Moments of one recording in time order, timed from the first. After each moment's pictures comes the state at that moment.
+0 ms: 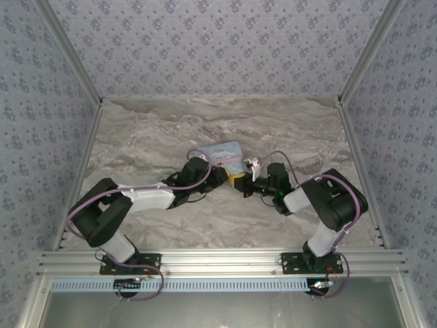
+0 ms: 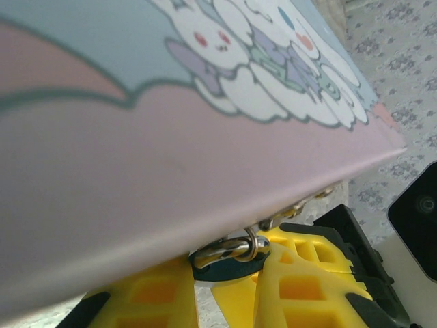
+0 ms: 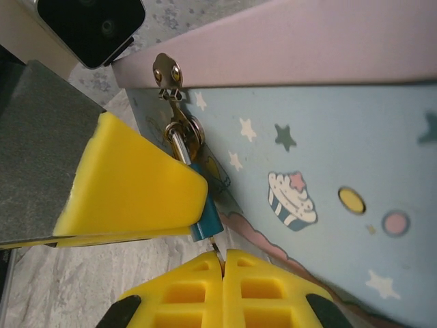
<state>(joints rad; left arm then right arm) -0.82 1.60 0.70 0.36 0.12 -1.16 0.48 1.70 0.38 0.98 -0.62 0.34</state>
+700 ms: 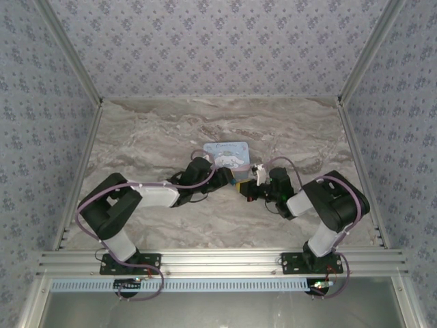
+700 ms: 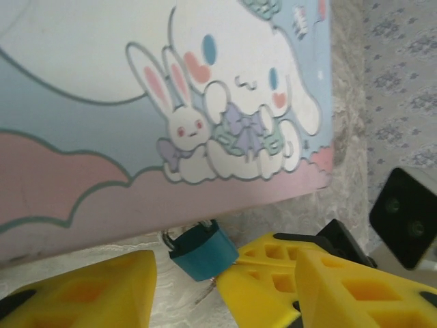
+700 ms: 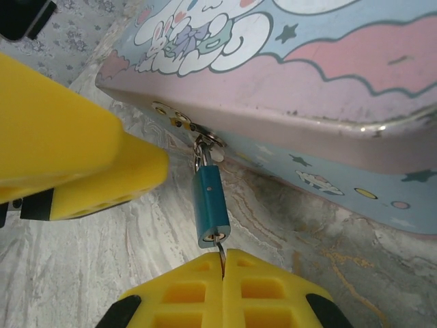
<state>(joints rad) -0.81 1.65 0.72 0.39 0.14 -1.11 0.47 1.67 0.32 0.88 -0.53 0.43</state>
